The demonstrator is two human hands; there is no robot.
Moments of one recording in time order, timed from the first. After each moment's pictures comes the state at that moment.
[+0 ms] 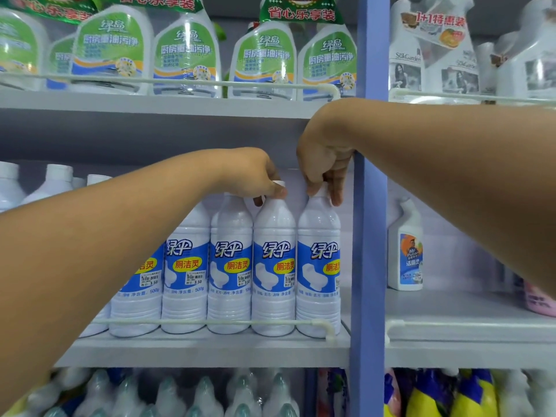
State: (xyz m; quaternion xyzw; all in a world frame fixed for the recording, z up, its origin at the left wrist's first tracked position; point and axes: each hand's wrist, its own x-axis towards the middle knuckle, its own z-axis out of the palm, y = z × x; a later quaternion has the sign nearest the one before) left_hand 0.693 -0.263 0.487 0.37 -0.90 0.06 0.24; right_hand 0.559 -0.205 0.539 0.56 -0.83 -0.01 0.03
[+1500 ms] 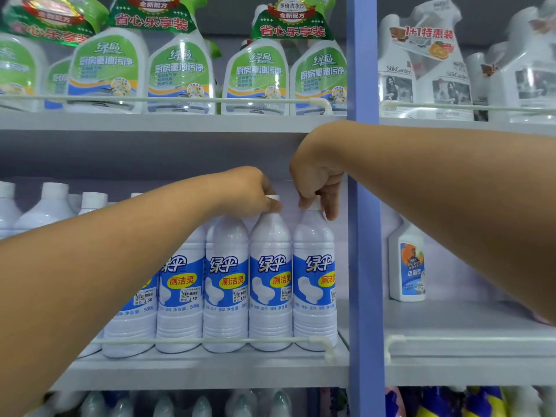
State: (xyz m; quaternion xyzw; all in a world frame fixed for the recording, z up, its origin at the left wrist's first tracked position) left_hand 0.685 -0.264 0.478 0.39 -0.88 0.05 0.27; right_hand 0.556 -0.214 0.533 0.56 -0.83 -0.03 0.06
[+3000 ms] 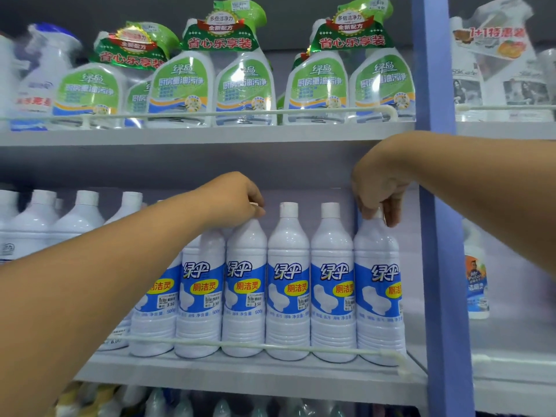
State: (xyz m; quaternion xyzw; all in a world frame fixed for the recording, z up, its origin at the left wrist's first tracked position) left_hand 0.785 -0.296 0.467 0.42 -0.83 0.06 0.36; right_hand 0.553 -0.214 0.526 0.57 -0.82 0.01 0.08
